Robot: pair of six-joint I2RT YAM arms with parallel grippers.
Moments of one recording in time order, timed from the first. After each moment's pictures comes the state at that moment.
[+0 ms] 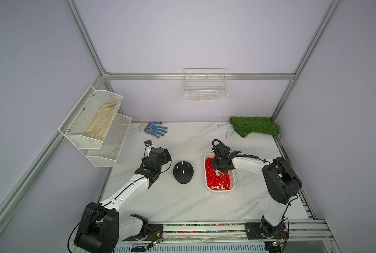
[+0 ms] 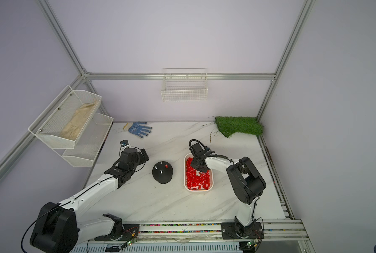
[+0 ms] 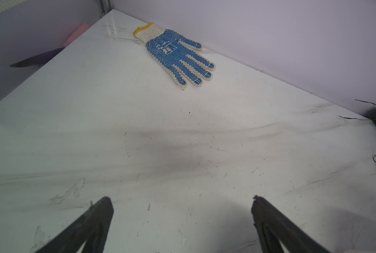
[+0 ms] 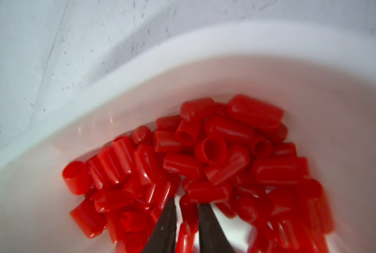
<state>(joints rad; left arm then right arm) -0.32 1.21 0.69 -0.09 -0.43 -0.54 0.56 1.82 1.11 -0.44 0.12 0.99</state>
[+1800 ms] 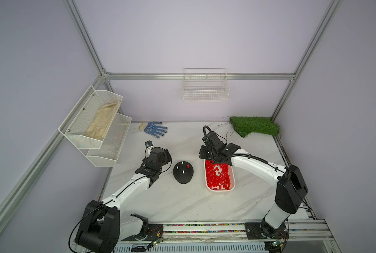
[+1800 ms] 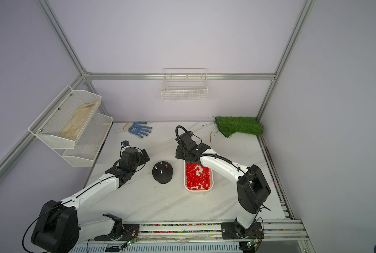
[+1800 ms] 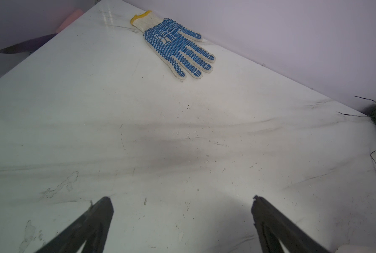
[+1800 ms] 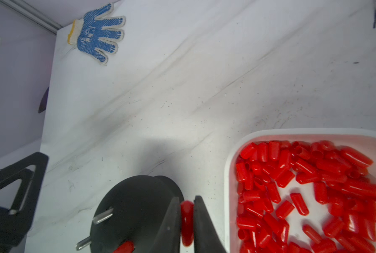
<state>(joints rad) -0.32 1.24 0.69 -0.11 -0.41 -0.58 0.75 1.72 1.41 -0.51 0.14 0.77</state>
